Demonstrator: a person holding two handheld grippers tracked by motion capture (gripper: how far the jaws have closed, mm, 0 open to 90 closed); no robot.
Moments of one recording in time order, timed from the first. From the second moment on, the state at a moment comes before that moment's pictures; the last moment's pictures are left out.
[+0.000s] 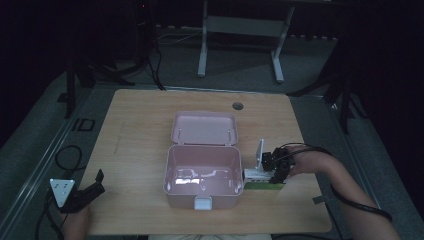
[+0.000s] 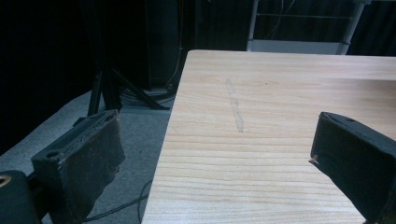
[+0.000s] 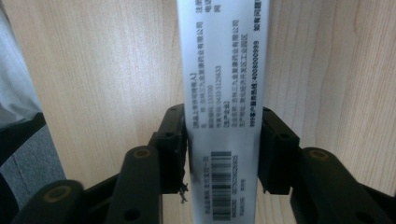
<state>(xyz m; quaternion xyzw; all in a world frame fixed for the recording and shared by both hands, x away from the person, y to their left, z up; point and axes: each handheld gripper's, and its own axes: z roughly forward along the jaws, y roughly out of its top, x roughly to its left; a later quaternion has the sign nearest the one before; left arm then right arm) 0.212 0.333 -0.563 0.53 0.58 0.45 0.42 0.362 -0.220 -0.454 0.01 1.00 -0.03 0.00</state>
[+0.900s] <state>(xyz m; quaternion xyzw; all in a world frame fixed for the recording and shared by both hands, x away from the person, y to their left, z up) 0.212 0.333 -0.562 0.53 0.58 0.45 0.42 0.357 -0.223 -0.434 0.00 1.00 -0.03 -0.01</state>
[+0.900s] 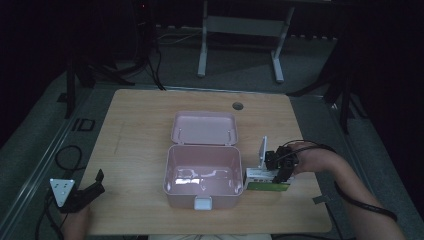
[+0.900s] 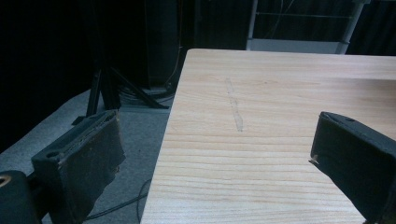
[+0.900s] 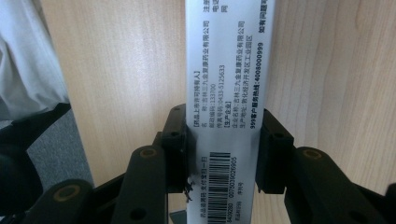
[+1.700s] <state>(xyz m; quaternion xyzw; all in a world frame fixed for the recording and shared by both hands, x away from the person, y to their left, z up) 0.213 0.333 -0.562 0.53 0.59 0.45 0.42 0.341 -0.232 -0.372 0.02 1.00 -0.03 -0.01</state>
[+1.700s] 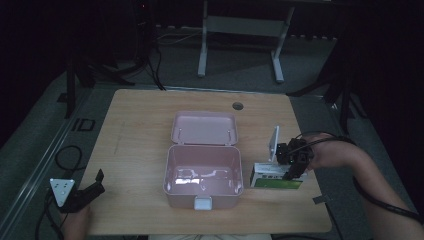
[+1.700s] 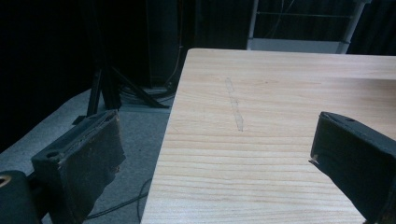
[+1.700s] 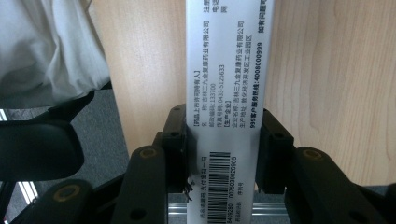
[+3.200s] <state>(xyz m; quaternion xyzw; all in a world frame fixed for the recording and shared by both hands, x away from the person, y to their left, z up) 0.212 0.333 -0.562 0.53 0.58 0.45 0.43 0.325 -0.160 -0.296 -0.02 1.00 -0.01 0.02</state>
